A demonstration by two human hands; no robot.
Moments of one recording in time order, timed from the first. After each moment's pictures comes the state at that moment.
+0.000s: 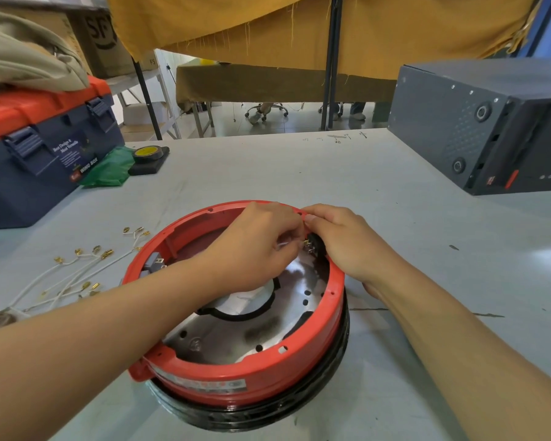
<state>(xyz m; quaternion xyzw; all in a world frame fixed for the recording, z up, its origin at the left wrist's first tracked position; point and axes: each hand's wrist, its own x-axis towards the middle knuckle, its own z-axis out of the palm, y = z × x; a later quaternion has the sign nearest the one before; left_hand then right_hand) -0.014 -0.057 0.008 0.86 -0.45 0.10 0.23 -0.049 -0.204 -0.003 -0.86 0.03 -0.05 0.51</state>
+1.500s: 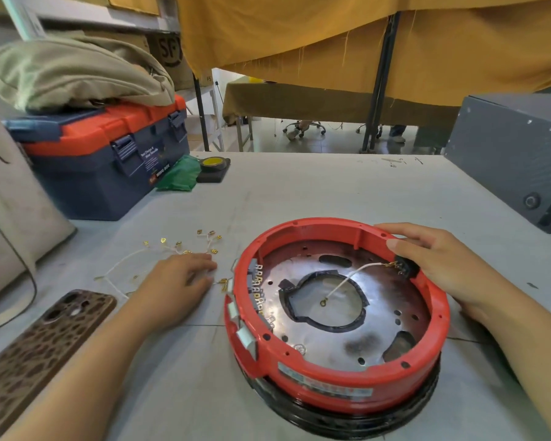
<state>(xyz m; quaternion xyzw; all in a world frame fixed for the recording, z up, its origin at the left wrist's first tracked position) -0.014 0.122 -0.028 0.97 -0.09 0.02 0.20 -0.047 -0.222 -0.003 -0.85 0.02 -0.03 0.52</state>
